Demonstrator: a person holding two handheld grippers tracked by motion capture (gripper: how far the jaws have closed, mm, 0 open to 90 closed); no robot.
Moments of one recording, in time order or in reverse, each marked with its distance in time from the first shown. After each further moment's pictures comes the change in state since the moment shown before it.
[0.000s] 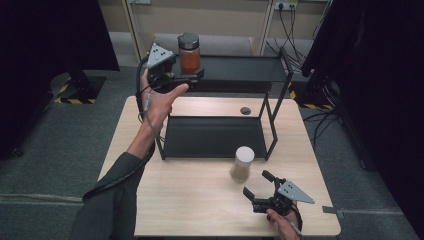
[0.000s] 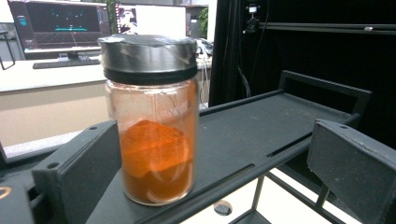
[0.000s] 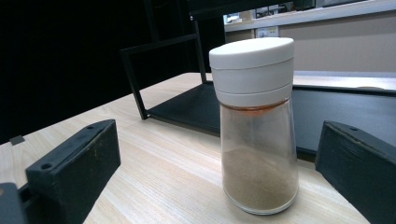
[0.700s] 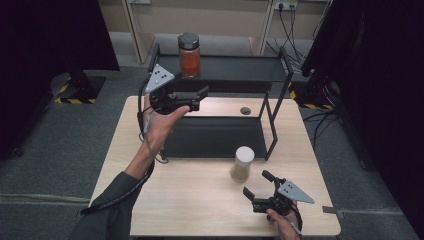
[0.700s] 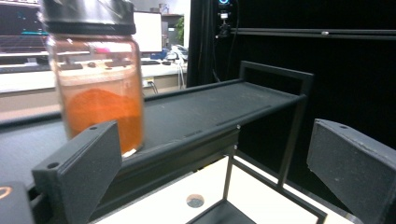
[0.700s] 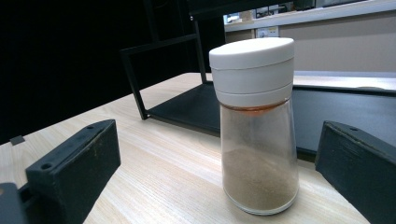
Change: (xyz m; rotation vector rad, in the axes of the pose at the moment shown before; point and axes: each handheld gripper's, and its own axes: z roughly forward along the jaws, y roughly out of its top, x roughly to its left) left arm -0.009 -0.036 -0.022 -0.037 -0.099 -0.011; right arm 0.000 0.000 0.000 0.000 0.001 0.000
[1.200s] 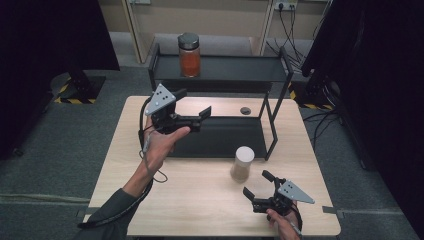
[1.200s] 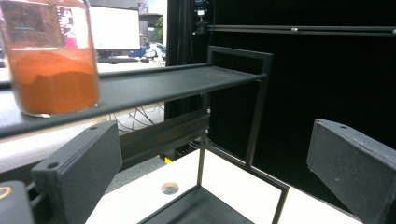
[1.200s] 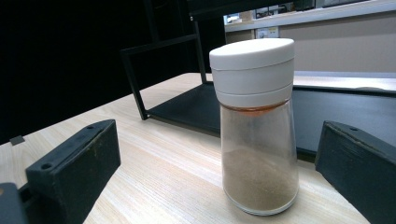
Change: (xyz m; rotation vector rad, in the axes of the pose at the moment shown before) left arm -0.009 -0.031 -0.019 -0.005 -0.087 -0.008; right arm 0.001 0.000 0.000 -0.001 -0.001 -0.002
